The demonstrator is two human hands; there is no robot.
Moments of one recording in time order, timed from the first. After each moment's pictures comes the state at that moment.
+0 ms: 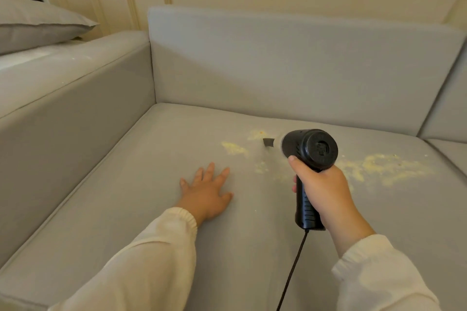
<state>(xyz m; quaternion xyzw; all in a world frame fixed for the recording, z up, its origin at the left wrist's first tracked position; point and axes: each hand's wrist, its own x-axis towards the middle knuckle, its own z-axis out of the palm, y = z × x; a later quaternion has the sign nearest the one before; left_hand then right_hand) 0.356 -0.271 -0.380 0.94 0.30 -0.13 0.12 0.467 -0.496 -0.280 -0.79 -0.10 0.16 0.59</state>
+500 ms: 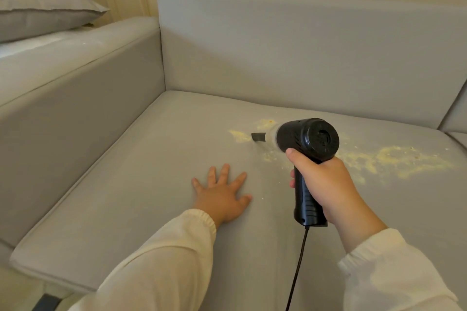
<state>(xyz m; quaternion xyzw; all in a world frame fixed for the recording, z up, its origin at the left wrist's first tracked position) 0.348 -0.313 -0.391 0.93 0.31 -0.15 0.12 0.448 -0.493 -0.269 -0.78 -0.14 0.22 0.57</state>
